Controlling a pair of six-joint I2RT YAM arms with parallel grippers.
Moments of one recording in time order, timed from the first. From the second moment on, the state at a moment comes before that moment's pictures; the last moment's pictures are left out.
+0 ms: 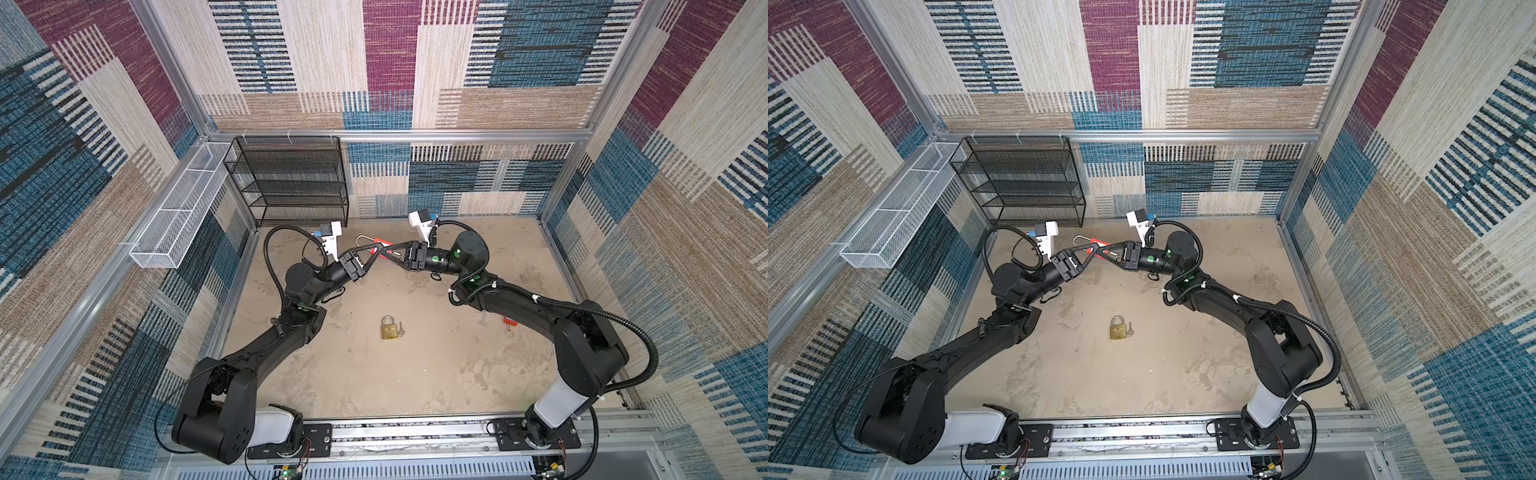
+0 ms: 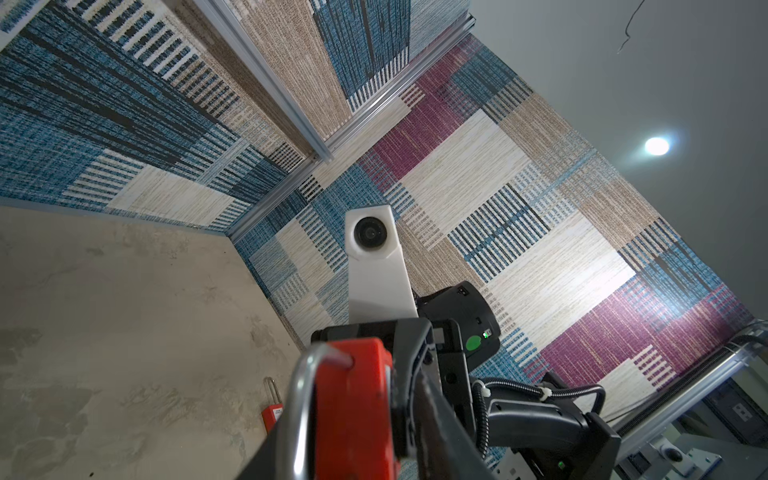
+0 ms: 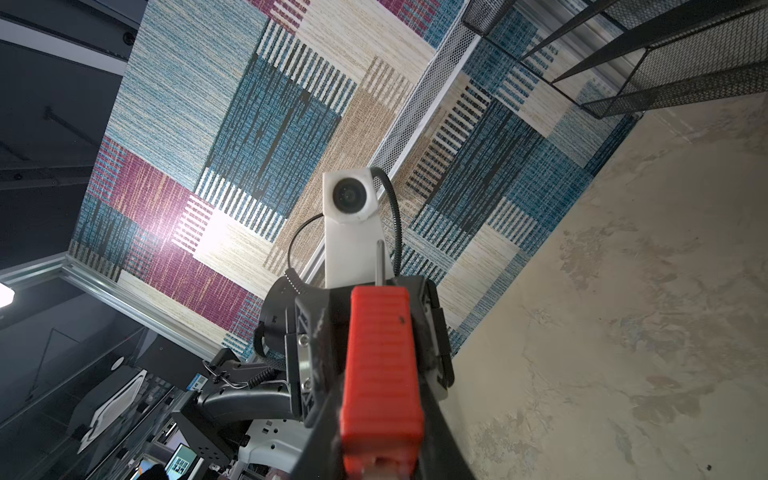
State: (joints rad) left arm -0.33 1.35 0.72 0.99 0.68 -1.11; right arm 0.58 1.67 1.13 0.77 -0.84 1.14
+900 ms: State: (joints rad) left arm -0.33 1.39 0.71 1.13 0.65 -1.19; right arm 0.58 1.67 1.13 0.78 -0.86 1.12
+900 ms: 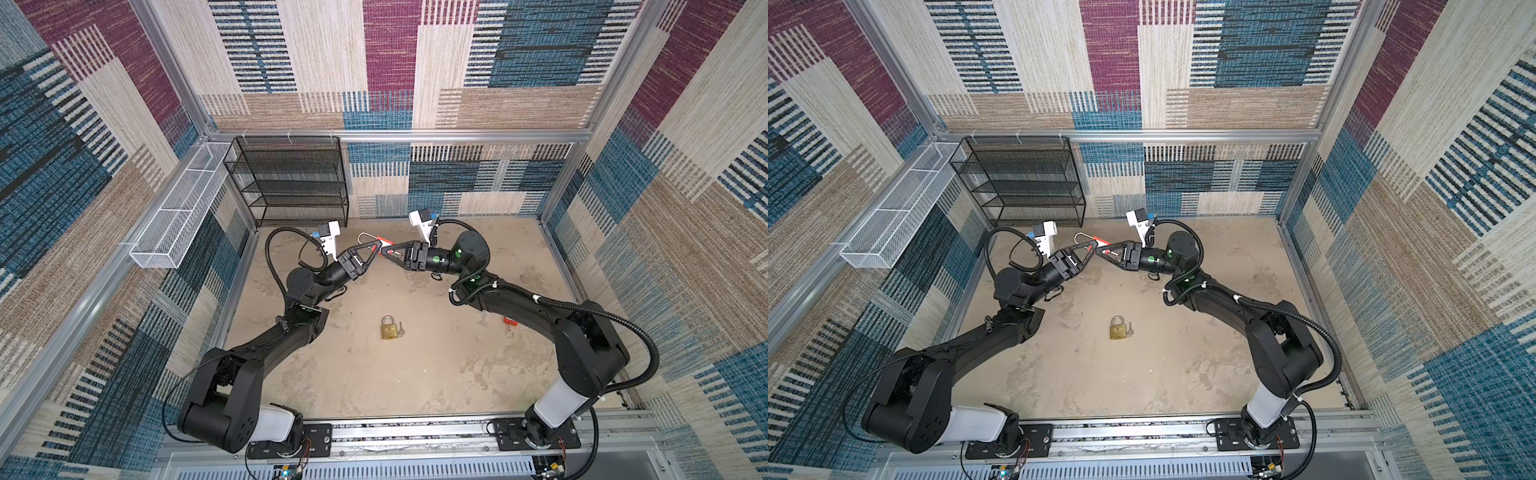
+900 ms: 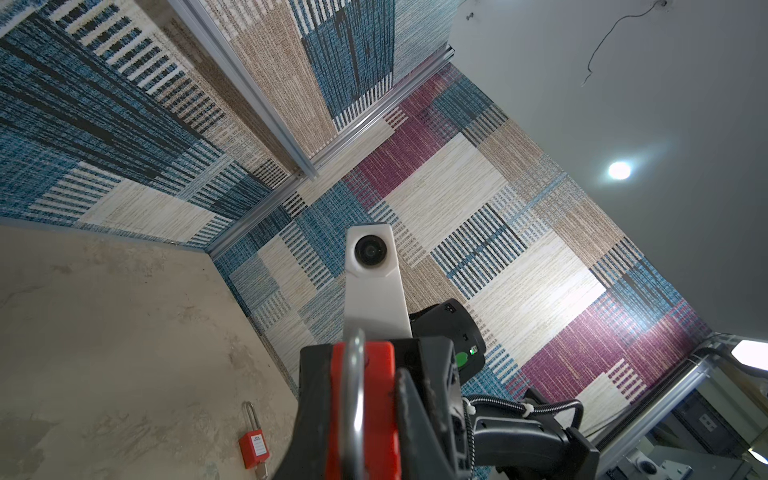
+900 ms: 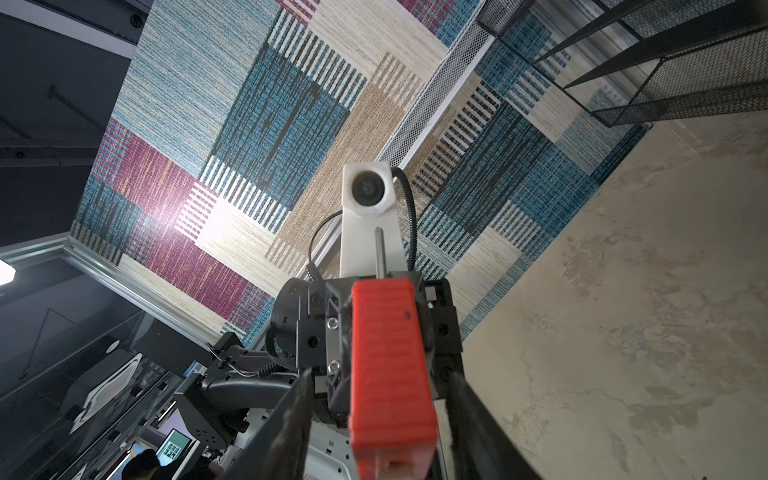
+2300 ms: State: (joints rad) left arm -0.33 1.35 0.72 1.06 0.64 -1.17; right arm 0.53 1.62 1.05 0.80 -0.91 1.15
